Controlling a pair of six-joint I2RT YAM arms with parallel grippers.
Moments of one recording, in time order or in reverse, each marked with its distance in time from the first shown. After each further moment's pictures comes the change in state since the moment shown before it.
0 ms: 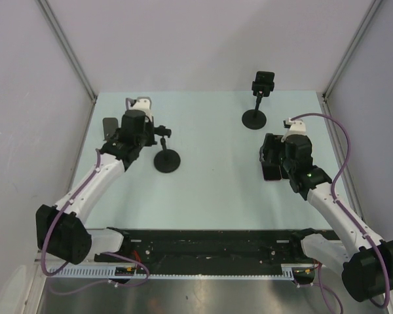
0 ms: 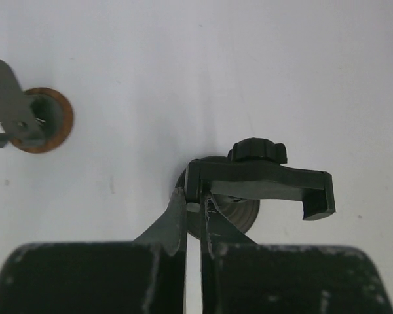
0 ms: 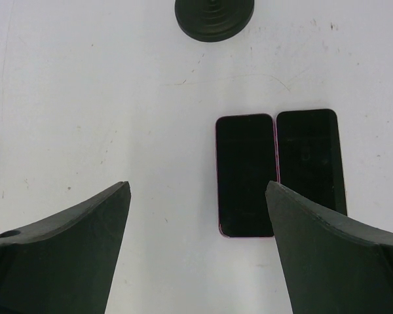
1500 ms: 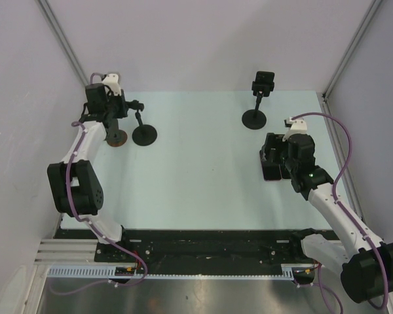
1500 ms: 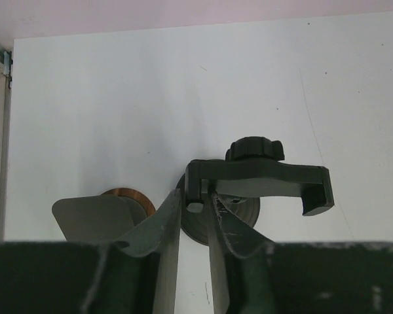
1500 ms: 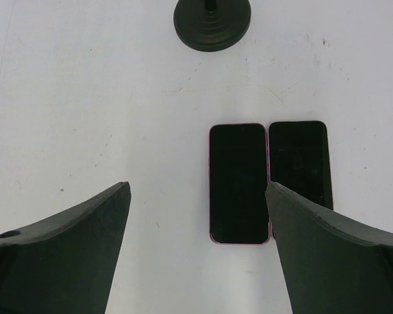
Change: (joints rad) left arm 0.493 0.428 0.325 0.182 0.439 0.286; right arm -0.025 -0.010 0.000 0.019 -0.023 -0.058
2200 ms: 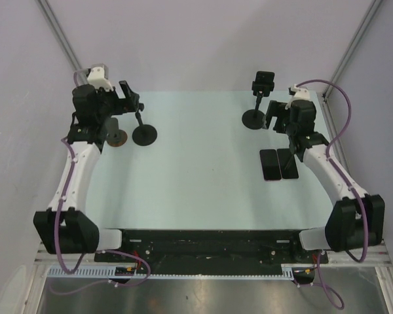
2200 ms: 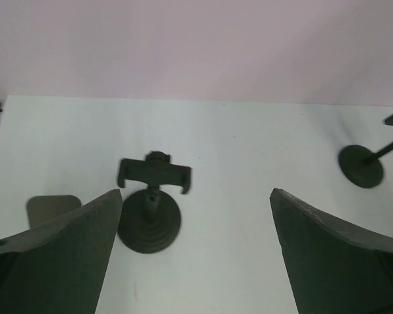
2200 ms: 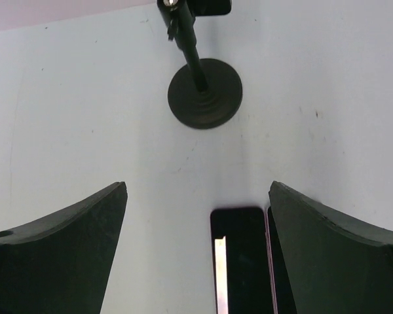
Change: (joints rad) left arm -0.060 -0.315 -0.069 0.006 -0.005 -0.206; right arm -0.128 0.326 0.312 0.034 -0.085 0.026
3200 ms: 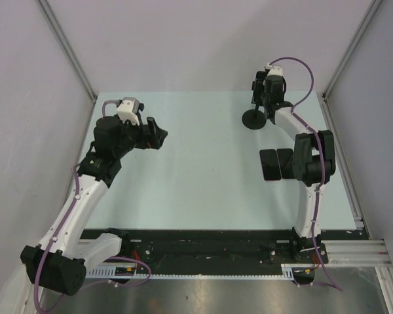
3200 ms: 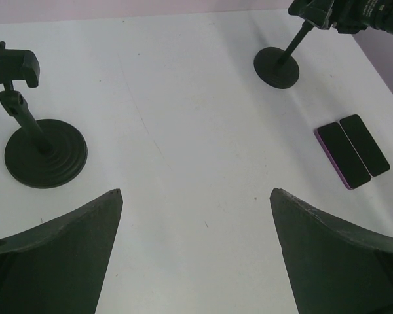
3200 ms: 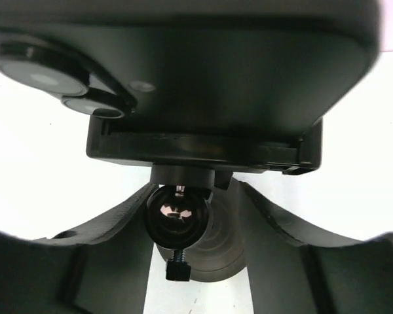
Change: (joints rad) left arm -0.287 -0.354 -0.311 -0.120 0.008 -0.073; right arm 0.010 0.815 0.663 0.179 0.073 -0.072
